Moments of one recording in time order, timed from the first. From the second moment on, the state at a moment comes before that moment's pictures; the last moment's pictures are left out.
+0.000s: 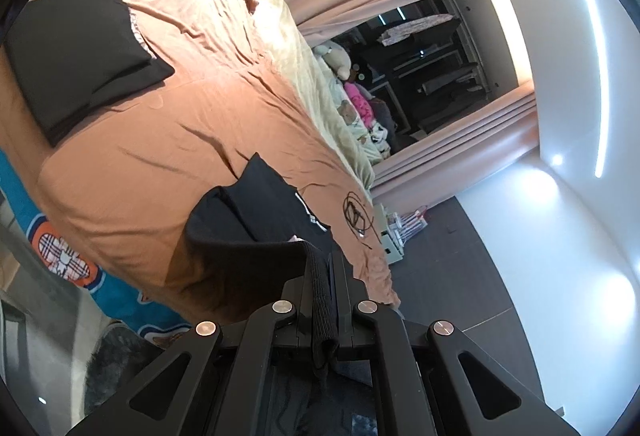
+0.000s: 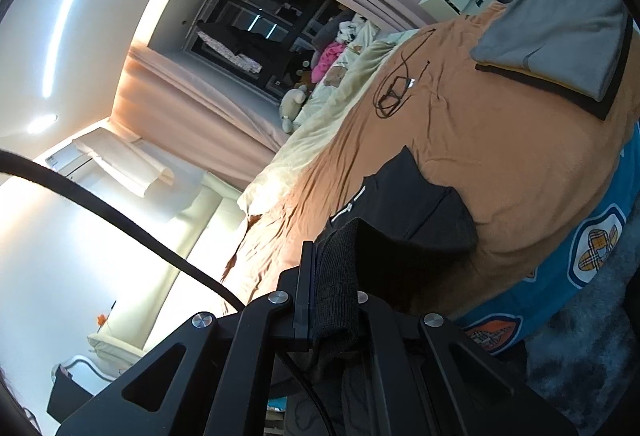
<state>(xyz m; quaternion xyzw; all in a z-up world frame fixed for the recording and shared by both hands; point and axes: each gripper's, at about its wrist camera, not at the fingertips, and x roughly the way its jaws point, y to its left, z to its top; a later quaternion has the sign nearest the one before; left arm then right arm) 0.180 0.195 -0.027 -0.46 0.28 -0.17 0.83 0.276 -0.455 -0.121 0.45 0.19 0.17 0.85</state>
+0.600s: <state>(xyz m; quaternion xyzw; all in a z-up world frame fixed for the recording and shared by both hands) 0.323 0.161 -0.003 -0.42 0.32 -0.14 0.84 0.373 -0.447 -0.114 0.46 0.21 0.16 0.85</state>
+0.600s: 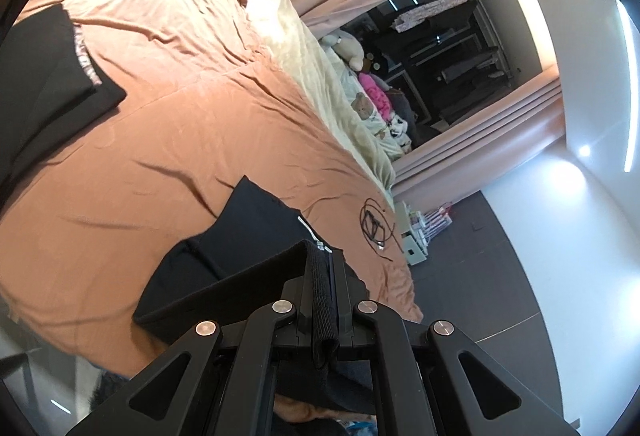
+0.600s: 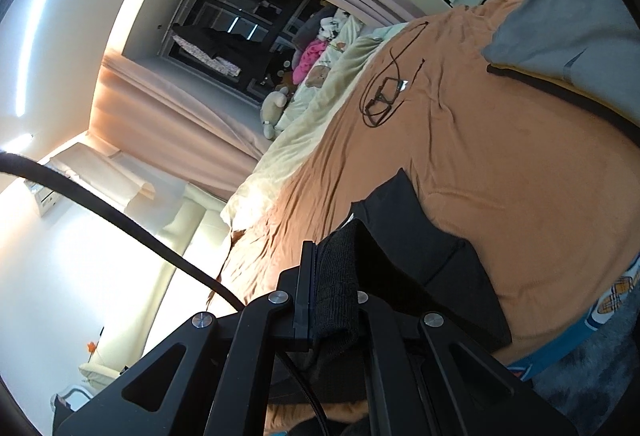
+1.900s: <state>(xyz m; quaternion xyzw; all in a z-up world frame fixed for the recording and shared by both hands) 0.563 0.123 -0.146 -0.36 0.46 -0.04 0.82 0.500 -0.422 -0.121 0.42 0.36 0.09 0.83</state>
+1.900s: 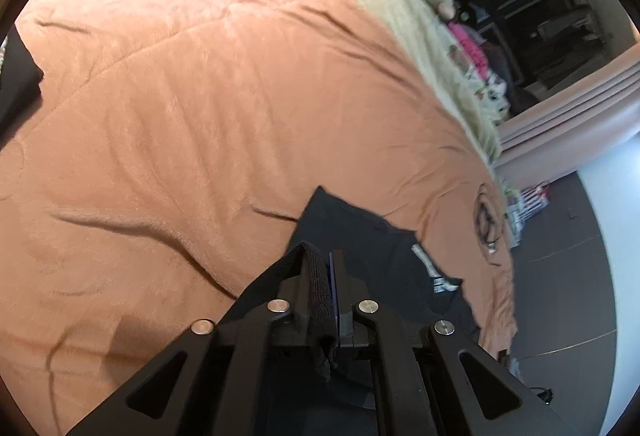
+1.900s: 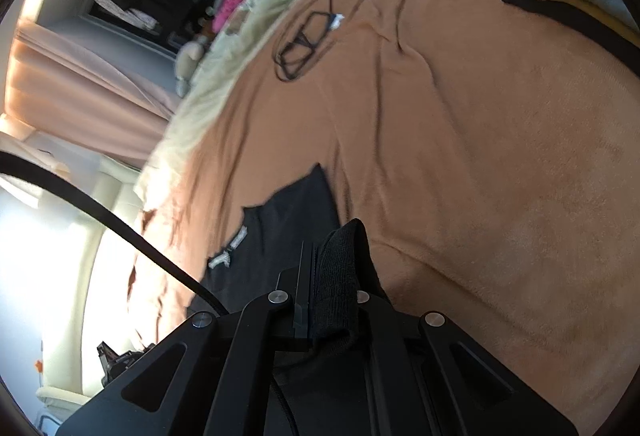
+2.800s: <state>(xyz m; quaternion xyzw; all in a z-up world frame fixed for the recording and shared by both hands) 0.475 0.094 -0.099 -0.17 0.50 -0.09 0.84 0.351 -0.347 0.015 0.16 0.41 0.03 0.90</state>
